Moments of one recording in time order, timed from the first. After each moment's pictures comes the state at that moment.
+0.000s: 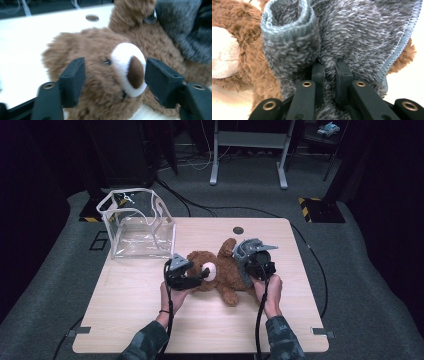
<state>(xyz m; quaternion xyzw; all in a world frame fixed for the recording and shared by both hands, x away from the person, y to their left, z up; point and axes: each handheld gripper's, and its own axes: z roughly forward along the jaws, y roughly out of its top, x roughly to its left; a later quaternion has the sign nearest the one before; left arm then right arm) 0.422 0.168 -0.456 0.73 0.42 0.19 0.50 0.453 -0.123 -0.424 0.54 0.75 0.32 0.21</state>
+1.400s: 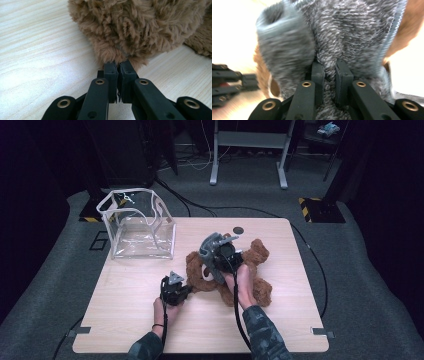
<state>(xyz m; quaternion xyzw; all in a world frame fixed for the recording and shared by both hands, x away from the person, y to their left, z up) 0.418 0.181 -0.528 0.78 0.45 0.14 0.41 0.469 -0.023 -0.398 0.44 0.82 0.32 0.19</state>
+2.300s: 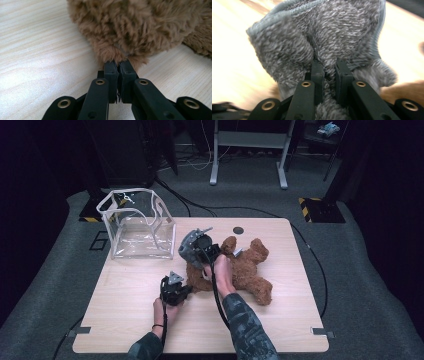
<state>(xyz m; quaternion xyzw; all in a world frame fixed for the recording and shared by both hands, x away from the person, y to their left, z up) 0.418 0.181 -0.529 0.77 0.45 0.15 0.41 0.507 0.029 -0.407 0.42 0.84 0.28 0.22</state>
